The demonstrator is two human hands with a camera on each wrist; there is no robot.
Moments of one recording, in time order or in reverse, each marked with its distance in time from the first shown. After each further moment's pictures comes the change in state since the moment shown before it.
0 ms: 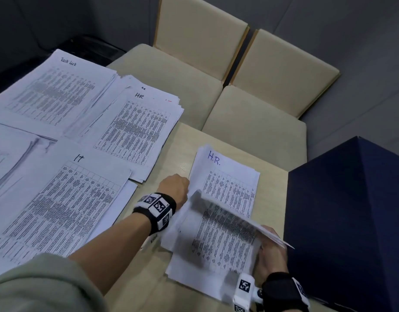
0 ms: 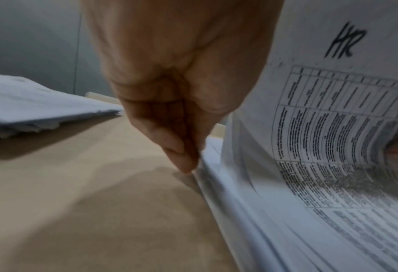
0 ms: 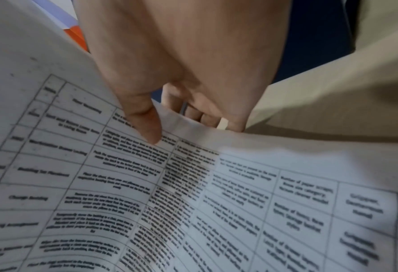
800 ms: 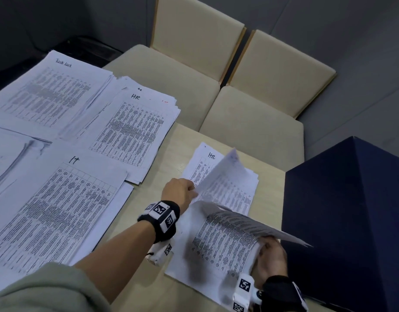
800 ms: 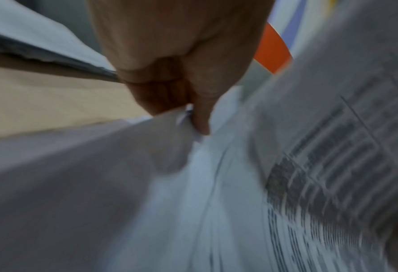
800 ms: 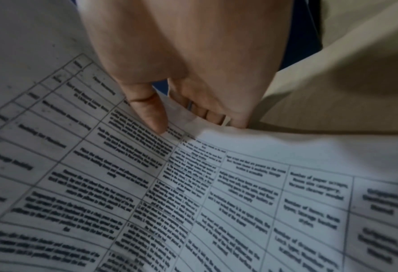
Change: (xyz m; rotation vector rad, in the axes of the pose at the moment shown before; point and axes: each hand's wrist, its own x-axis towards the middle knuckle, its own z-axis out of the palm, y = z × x) left_hand 0.001 0.017 0.016 -0.519 0.130 -0.092; right_hand 0.014 0.002 -0.012 0.054 0.241 0.085
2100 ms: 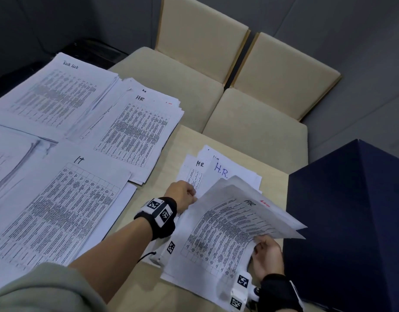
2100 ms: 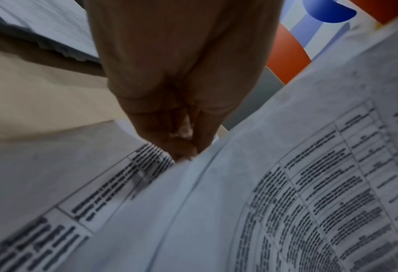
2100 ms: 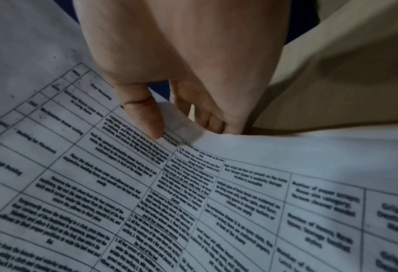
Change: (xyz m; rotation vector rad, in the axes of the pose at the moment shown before) left_hand -0.001 -0.003 -0.008 -0.281 -0.190 -0.156; right_hand 0.006 0.006 0.006 0.051 -0.164 -0.031
